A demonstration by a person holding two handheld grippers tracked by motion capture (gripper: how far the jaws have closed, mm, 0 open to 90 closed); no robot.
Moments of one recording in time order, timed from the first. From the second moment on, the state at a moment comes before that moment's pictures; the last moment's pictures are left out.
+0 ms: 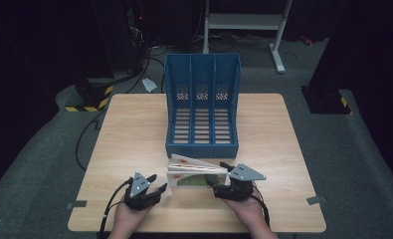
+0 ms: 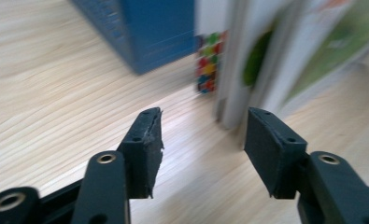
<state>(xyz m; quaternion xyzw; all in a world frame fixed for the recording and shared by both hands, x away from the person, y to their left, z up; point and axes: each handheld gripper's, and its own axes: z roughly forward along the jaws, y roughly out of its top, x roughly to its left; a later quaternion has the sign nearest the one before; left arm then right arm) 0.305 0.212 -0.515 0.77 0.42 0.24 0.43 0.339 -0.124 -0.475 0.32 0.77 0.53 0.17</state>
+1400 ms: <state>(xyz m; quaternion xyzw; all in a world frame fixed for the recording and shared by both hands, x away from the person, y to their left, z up) 0.333 0.249 -0.528 0.75 0.52 0.24 0.34 0.316 -0.109 -0.462 0.31 0.78 0.52 0.16</state>
